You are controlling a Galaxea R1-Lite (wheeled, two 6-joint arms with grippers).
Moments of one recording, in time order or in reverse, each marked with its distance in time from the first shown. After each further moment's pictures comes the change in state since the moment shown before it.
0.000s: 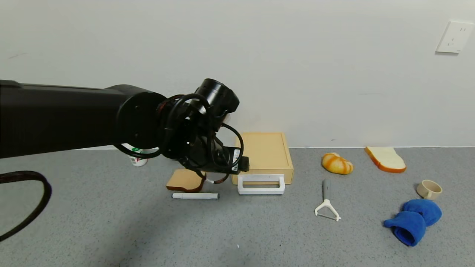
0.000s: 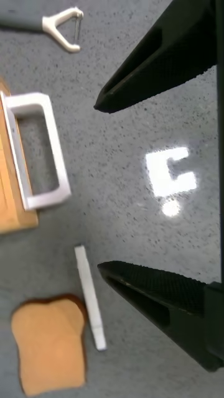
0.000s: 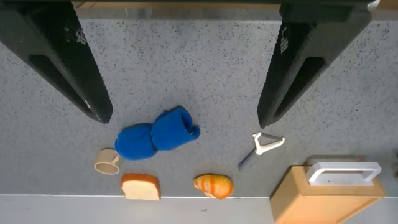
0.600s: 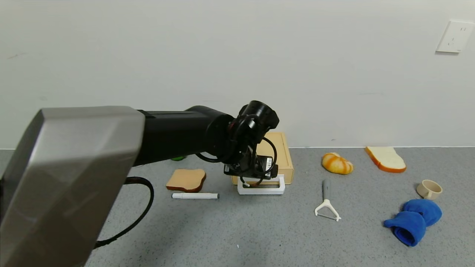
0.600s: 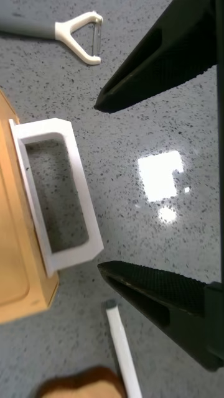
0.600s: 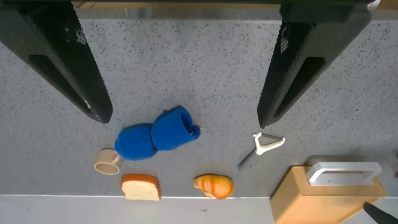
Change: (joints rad) left arm -0.066 0.291 -0.303 0.072 -0.002 -0.061; right arm 0.000 0.000 0.000 0.000 0.000 0.000
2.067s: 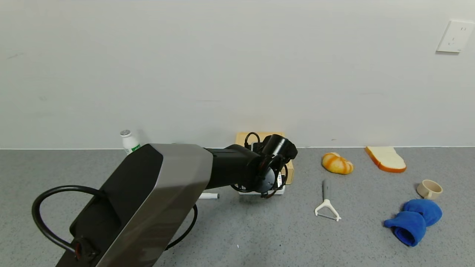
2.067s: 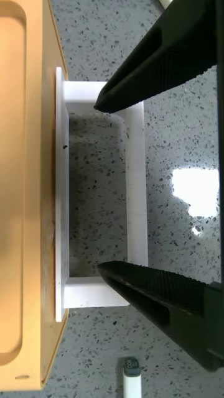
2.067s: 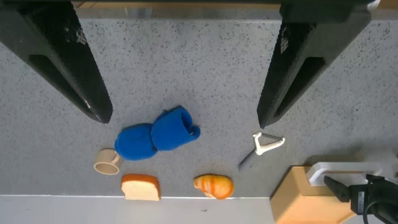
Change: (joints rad) left arm -0.046 0.200 -0.016 -0.203 0.211 -0.203; right arm 0.000 0.000 0.000 0.000 0.000 0.000
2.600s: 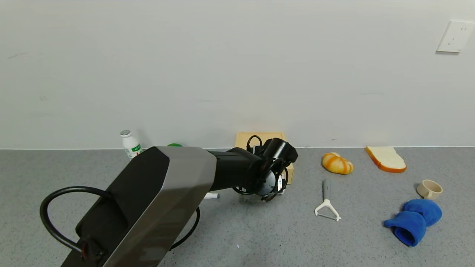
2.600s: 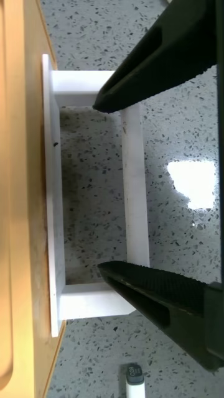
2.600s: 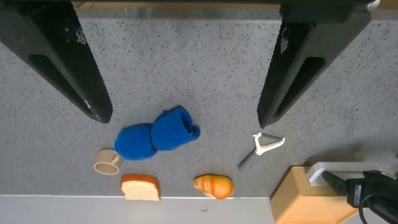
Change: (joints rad) left arm -0.003 0.017 0.000 0.003 -0.011 0.026; right arm 0.000 0.000 0.000 0.000 0.000 0.000
